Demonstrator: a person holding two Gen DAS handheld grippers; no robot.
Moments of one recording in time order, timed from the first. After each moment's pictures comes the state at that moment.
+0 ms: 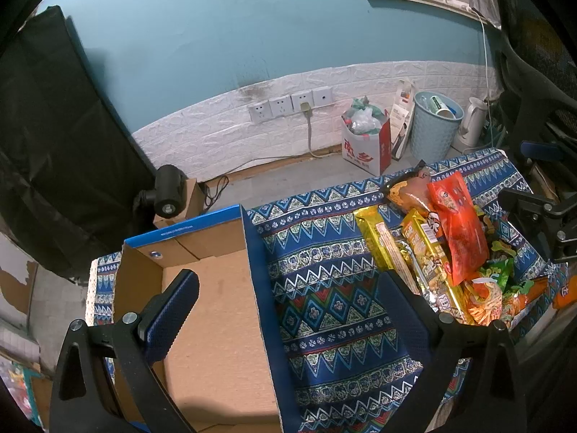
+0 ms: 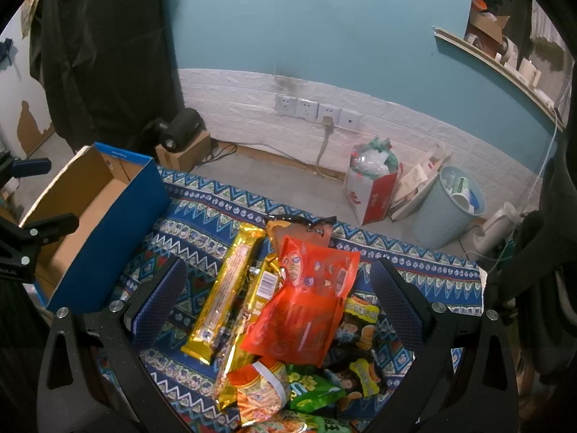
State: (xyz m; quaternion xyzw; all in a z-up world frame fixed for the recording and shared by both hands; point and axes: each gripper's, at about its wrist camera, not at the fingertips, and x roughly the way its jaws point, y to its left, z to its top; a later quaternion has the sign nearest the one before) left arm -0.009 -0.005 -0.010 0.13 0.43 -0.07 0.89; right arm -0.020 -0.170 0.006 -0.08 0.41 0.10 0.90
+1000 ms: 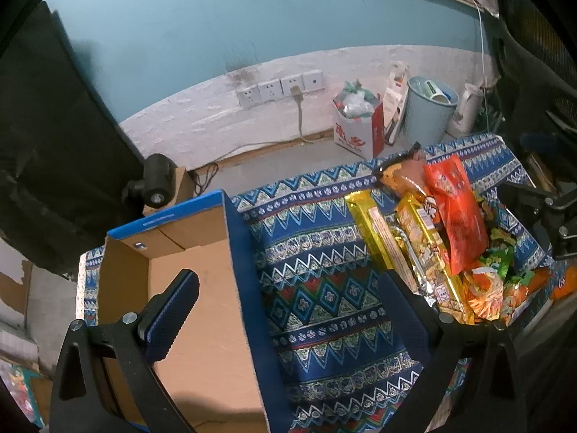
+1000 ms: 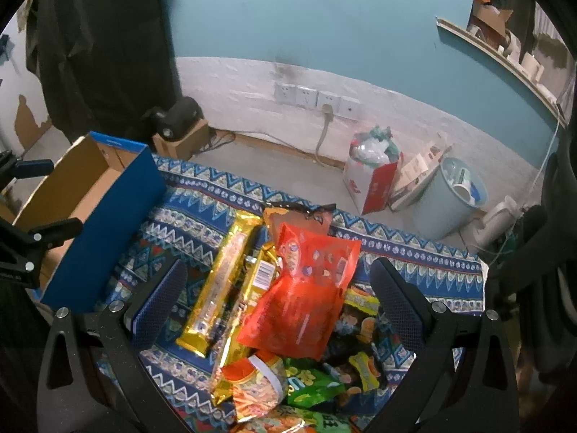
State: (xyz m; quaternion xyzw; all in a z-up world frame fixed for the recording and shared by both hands) left arm 0.002 -0.017 -0.031 0.14 0.46 -0.09 0.87; right arm -0.011 -0.173 -0.010 -0.08 0.44 0.09 0.89
